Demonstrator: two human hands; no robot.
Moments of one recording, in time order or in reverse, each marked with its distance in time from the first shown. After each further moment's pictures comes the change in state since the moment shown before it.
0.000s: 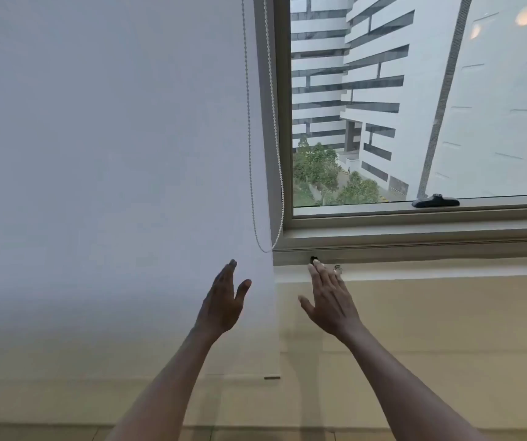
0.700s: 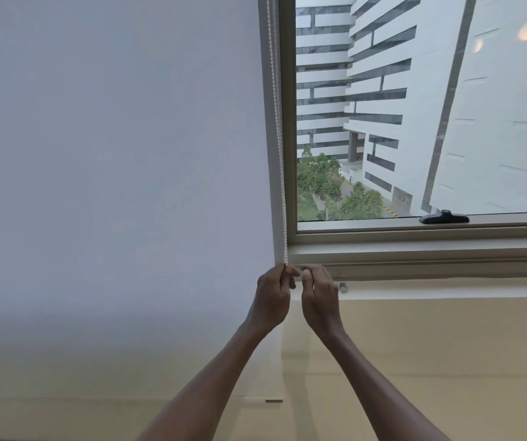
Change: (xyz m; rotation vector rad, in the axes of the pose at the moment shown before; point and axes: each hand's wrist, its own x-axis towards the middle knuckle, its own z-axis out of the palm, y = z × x) left_hand 0.040 0.095 0.030 -0.443 0.137 0.185; right_hand 0.038 -0.052 -0.035 0.723 0.425 0.193
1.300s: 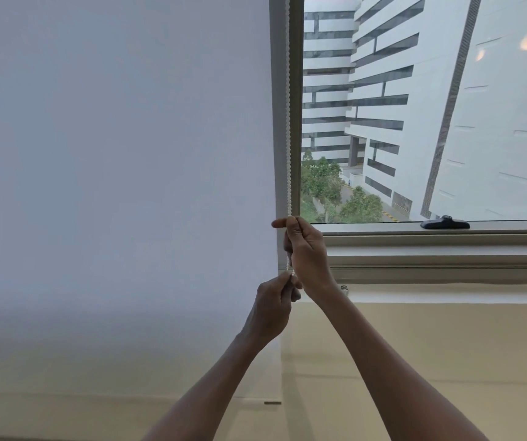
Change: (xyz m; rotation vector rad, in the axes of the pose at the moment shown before) left_hand -0.016 -0.007 -0.009 -0.005 -0.089 0.128; right_hand 0.047 -0.103 -0.014 0.630 -0.143 0.040
